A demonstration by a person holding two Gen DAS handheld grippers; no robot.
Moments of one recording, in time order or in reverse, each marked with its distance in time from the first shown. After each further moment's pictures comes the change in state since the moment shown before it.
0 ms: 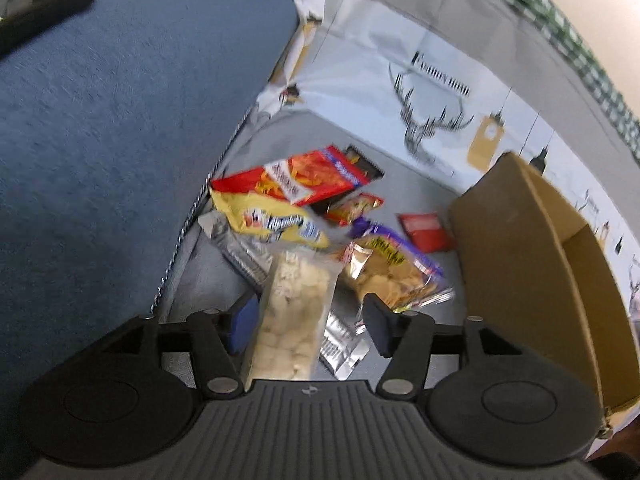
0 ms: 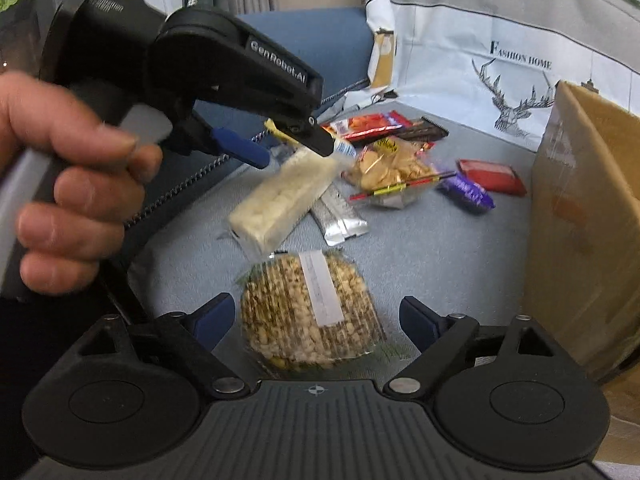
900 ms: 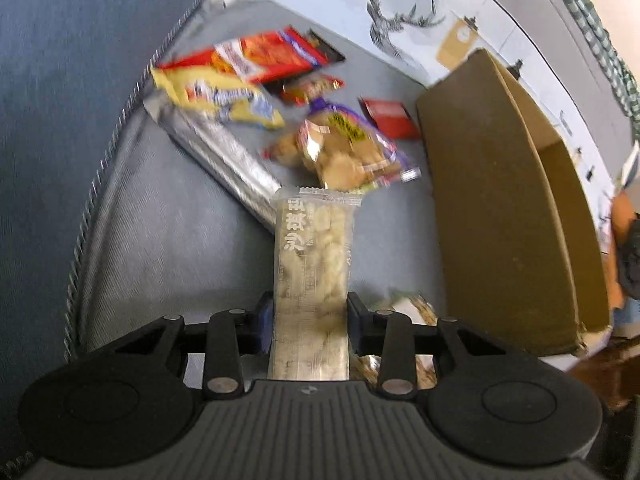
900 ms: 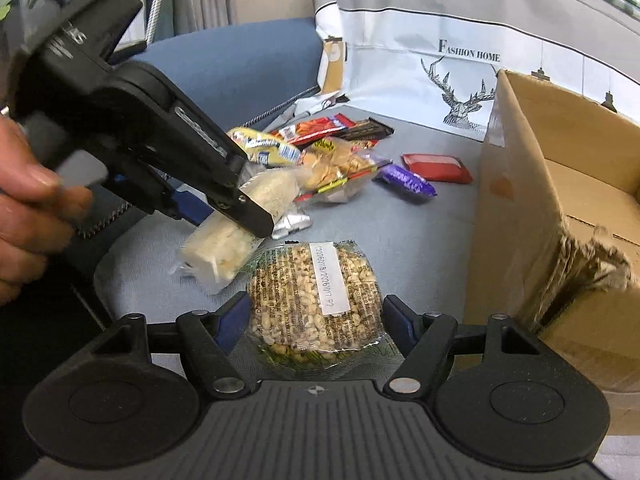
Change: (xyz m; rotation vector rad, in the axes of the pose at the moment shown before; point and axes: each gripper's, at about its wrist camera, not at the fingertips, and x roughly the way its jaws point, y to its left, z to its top) left arm 0.006 -0.008 -0.022 0.007 0.322 -0.141; right arm -0.018 -0.027 -0.016 0.055 -0.030 -0.095
